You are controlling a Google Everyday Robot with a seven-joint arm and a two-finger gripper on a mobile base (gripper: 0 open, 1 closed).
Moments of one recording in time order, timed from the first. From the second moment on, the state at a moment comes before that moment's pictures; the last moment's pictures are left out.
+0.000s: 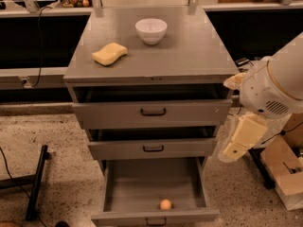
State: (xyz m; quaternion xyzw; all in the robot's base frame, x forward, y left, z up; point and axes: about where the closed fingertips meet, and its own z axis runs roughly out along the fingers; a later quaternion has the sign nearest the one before) arm 0.418 -0.159 0.904 -0.59 0.77 0.05 0.22
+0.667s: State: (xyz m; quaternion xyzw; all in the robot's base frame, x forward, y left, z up) arm 0.426 -0.140 0.803 -0.63 0.73 0.09 0.25
